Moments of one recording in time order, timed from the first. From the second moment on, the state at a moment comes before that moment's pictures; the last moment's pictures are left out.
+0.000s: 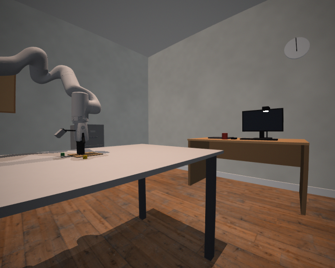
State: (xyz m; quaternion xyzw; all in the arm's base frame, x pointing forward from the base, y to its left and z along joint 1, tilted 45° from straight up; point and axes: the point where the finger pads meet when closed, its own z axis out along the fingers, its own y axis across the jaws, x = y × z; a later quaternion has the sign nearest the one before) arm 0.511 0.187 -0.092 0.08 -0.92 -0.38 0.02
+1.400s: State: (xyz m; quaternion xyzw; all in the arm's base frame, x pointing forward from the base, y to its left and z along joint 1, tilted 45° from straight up) arm 0.516 0.151 -0.056 0.08 -0.92 -0.38 0.02
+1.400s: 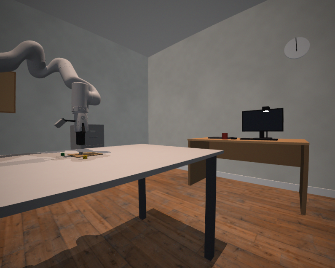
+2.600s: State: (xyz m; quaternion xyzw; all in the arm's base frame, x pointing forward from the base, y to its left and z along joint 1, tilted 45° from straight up) arm 0.519 0.124 -0.029 0.08 -0.92 -0.38 0.02
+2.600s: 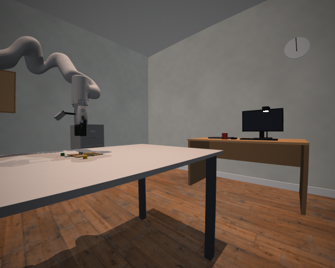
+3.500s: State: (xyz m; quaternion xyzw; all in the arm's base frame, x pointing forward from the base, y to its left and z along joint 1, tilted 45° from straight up) arm 0.509 0.130 -0.026 -0.13 -0.91 -0.37 0.10
